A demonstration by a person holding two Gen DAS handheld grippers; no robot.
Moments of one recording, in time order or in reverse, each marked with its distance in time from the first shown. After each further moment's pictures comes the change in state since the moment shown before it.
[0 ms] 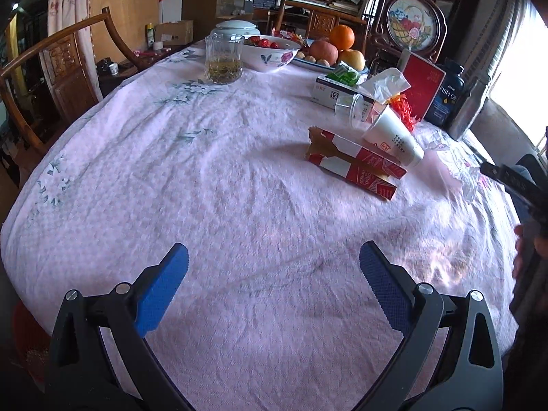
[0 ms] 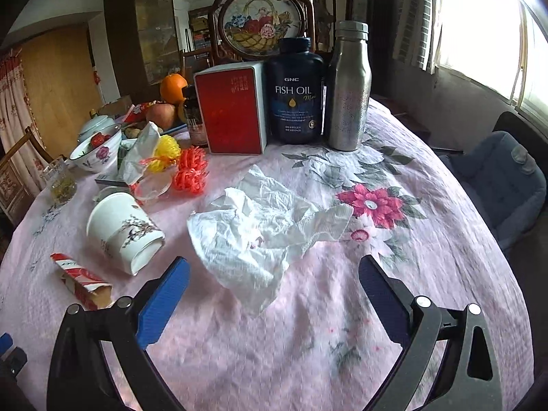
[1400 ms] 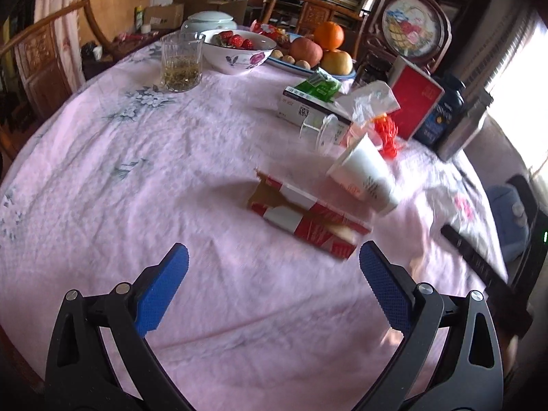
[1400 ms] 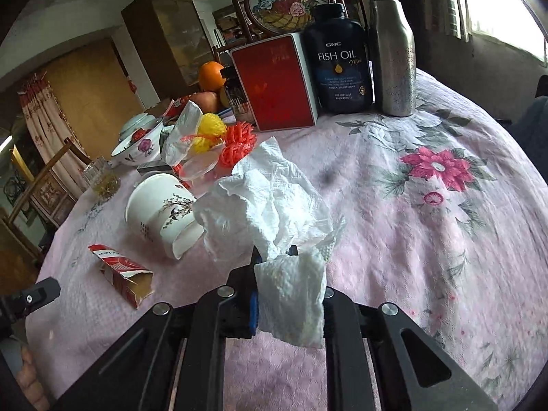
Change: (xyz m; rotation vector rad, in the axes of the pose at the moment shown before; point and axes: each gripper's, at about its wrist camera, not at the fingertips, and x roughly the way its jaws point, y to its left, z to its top) left arm 0.041 -0.042 0.068 -0.085 0.069 -0.080; right arm 0.023 0.004 -0.027 0.080 0.034 0.287
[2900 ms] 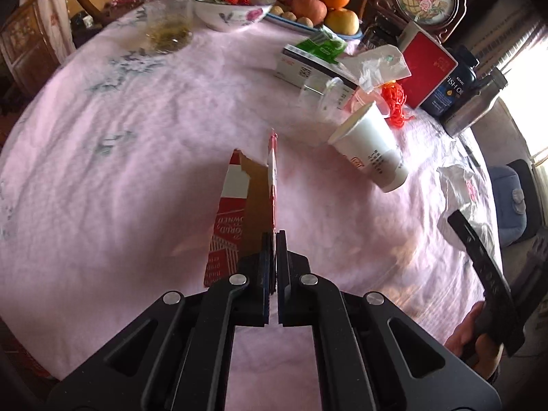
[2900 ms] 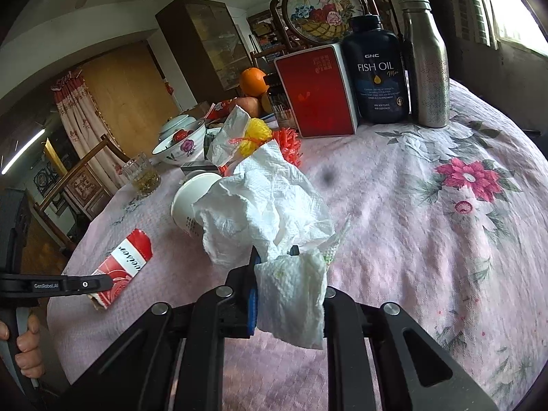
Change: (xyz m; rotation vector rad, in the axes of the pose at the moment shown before) left arm 0.012 0.001 0.006 0.021 0.187 0.008; right arm -0.014 0.014 -0.007 -0.062 -0.033 0.136
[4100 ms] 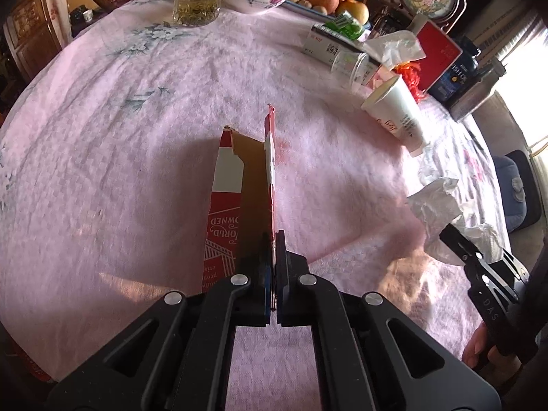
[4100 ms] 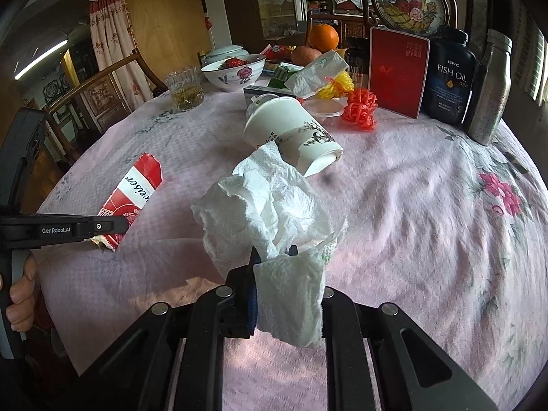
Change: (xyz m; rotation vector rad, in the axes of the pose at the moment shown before) left arm 0.005 0.043 -0.036 0.010 0.008 -0.035; right arm 0.003 0.084 -0.038 -0.289 0.185 -0.030
